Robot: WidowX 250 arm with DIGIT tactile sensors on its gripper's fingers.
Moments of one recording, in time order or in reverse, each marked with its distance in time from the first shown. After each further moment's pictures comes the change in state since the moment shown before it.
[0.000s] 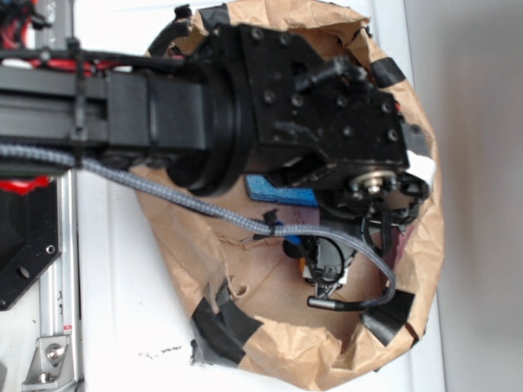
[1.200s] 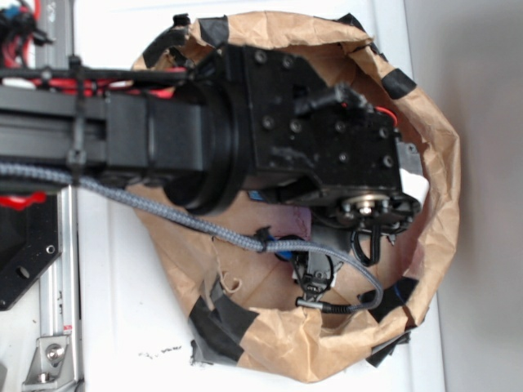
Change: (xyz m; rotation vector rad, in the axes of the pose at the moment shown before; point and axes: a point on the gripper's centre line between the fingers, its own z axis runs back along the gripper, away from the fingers) arm -0.004 -0.002 -0.003 0.039 0.024 -0.028
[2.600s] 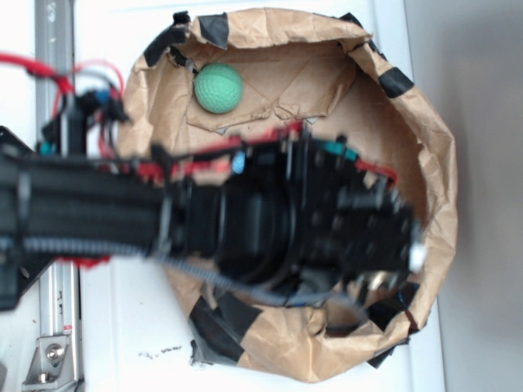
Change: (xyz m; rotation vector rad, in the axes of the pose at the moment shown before) arm 0.000 -0.028 -0.025 0.041 0.149 -0.100
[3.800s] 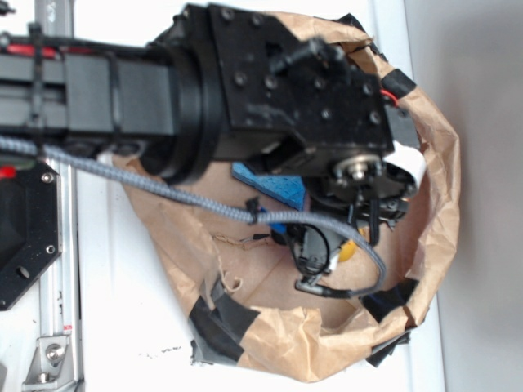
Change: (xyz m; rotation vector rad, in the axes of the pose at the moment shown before) arm 0.000 0.023 0.029 -0.055 -0.207 0.000
